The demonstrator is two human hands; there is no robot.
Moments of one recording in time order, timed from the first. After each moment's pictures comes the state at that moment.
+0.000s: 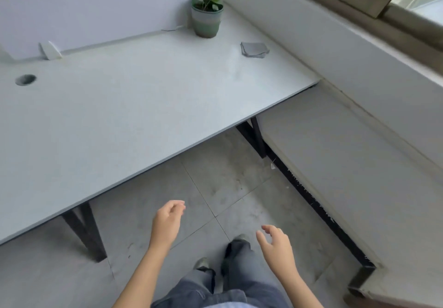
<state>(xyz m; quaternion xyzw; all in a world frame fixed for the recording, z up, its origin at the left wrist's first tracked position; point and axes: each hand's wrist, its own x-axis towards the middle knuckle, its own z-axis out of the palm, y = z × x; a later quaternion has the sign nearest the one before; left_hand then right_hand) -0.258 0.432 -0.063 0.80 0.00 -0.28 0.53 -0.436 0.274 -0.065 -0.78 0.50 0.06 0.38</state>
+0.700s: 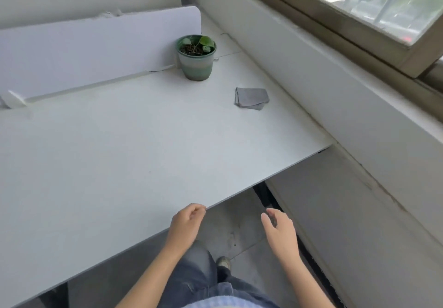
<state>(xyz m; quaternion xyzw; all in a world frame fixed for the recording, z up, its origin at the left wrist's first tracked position) -0.128 0.157 -0.043 0.82 -0.06 -0.29 0.50 -0.246 -0.016 -0.050 -0.79 0.45 0.00 0.42</state>
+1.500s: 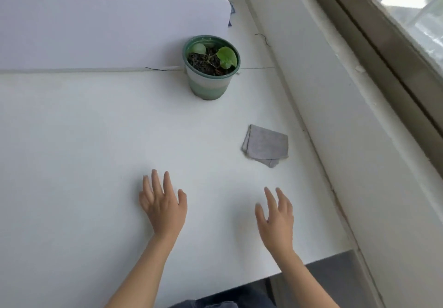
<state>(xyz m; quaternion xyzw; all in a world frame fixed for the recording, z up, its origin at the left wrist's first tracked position) 0.062 0.016 -0.107 0.97 0.04 -0.05 0.24 -0.023 -0.184 -0.062 -0.94 0.27 0.00 0.22</state>
